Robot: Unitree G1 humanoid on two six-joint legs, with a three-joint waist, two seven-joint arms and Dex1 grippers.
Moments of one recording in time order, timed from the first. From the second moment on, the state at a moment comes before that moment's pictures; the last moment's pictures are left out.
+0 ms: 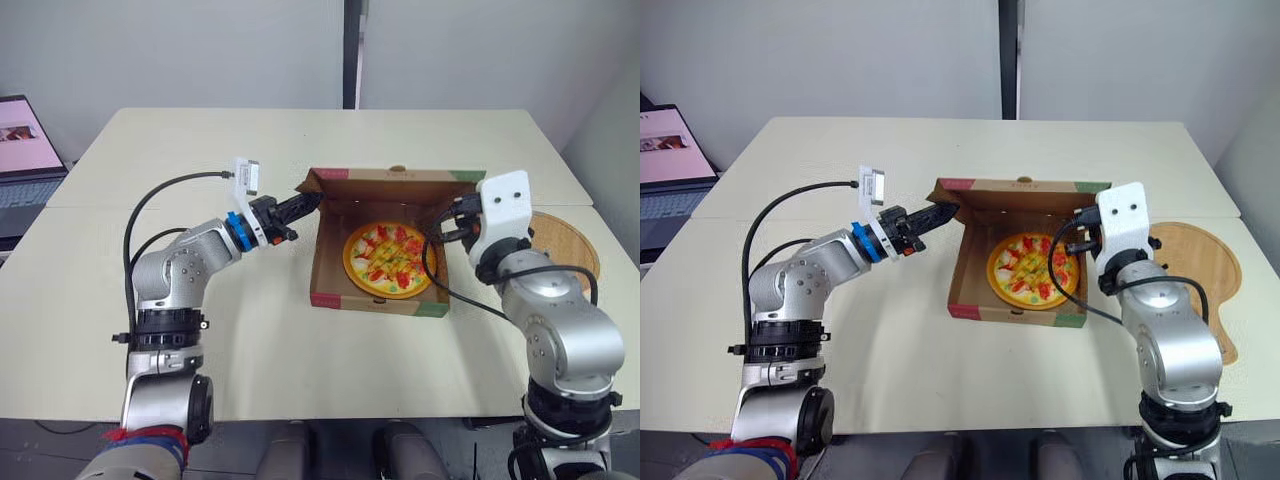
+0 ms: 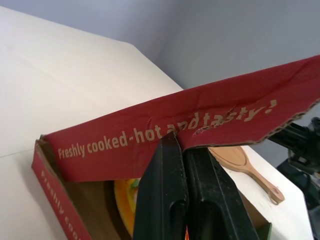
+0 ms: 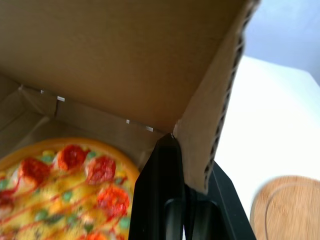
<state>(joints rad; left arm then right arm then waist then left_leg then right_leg) -0.67 0.34 0.22 0.09 -0.68 0.85 -0.71 -0.43 -0.28 -0.05 -0.70 0.10 1.14 0.09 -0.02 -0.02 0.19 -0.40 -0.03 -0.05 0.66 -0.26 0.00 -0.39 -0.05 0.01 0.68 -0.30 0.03</state>
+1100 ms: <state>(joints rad) -0.37 0.24 0.11 -0.16 -0.55 0.60 -0.49 0.00 -0.17 0.04 -0.66 0.06 0.64 0.06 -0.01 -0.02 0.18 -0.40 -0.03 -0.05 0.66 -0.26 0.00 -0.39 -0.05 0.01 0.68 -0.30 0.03</state>
